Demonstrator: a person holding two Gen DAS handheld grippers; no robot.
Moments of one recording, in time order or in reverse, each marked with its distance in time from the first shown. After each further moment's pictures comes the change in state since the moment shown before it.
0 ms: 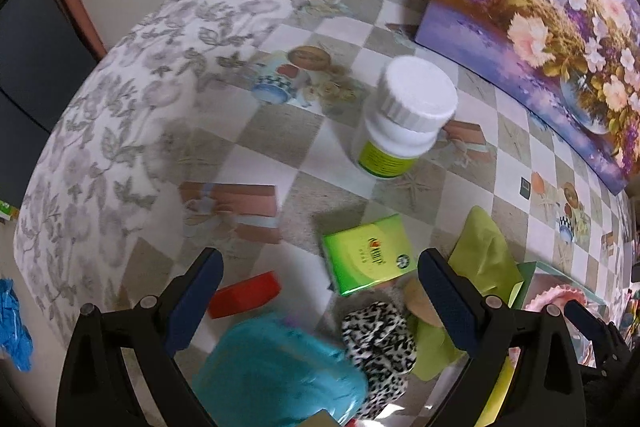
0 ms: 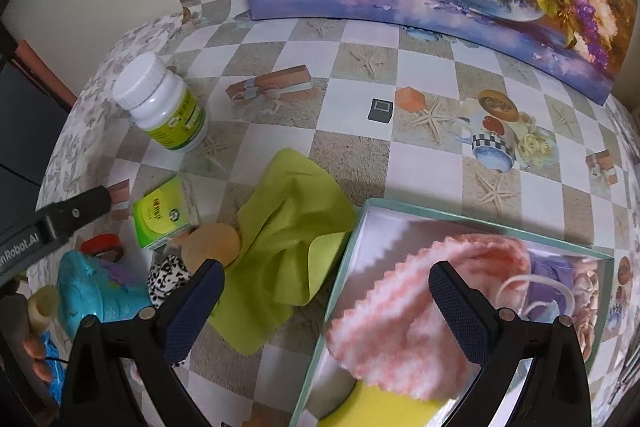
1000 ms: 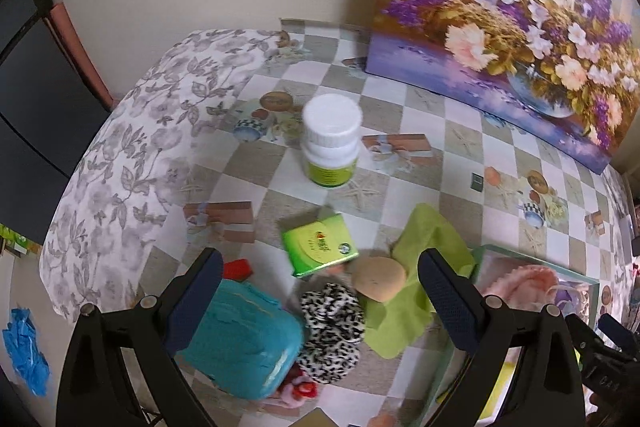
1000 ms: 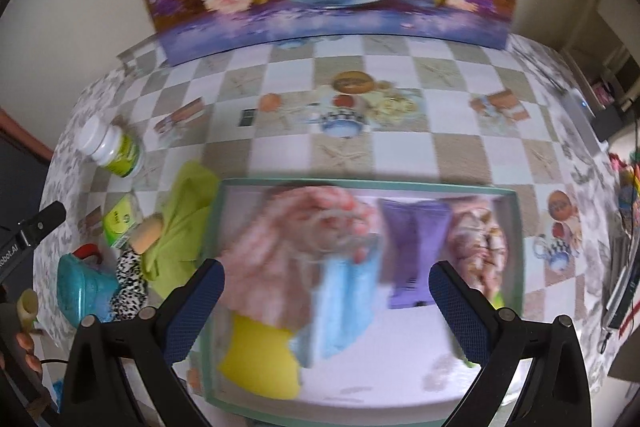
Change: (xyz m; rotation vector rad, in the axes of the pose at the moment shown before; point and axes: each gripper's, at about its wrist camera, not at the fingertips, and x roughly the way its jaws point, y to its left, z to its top) left arm -0.067 -0.046 -0.024 0.081 -0.134 0.050; right arm -0.072 -0.094 -0.040 0.169 -0.039 -0.059
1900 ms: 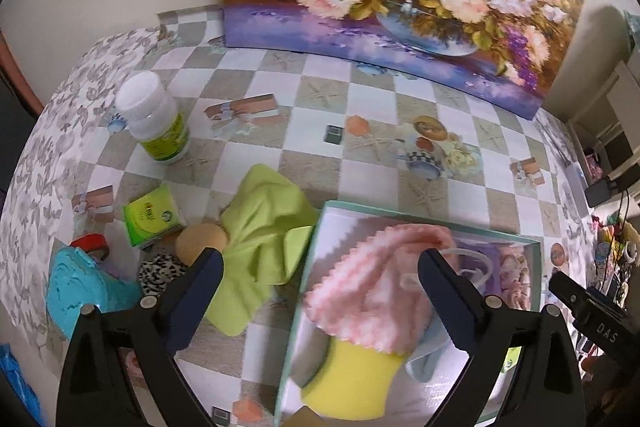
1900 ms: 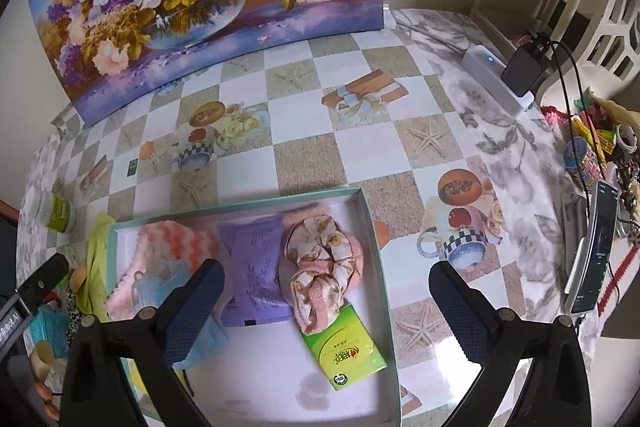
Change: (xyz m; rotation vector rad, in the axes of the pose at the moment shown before) left arm 0.002 -0.134 -0.032 0.122 0.058 -0.184; right arm -0.009 -0.147 -0.007 0.206 -0.020 -0.114
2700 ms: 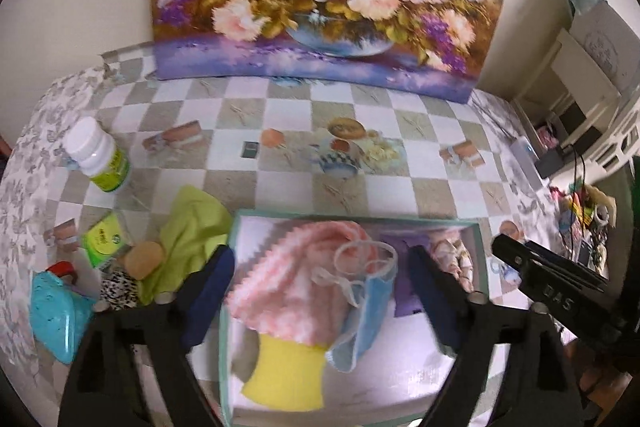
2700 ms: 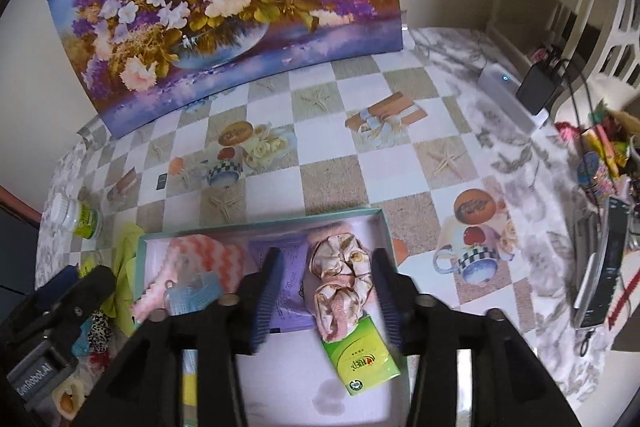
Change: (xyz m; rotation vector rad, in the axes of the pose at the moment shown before) left arm -0.025 -0.062 -0.008 0.138 -0.049 -0.126; right arm -0.022 0.000 0.007 -0.013 -0.078 0.071
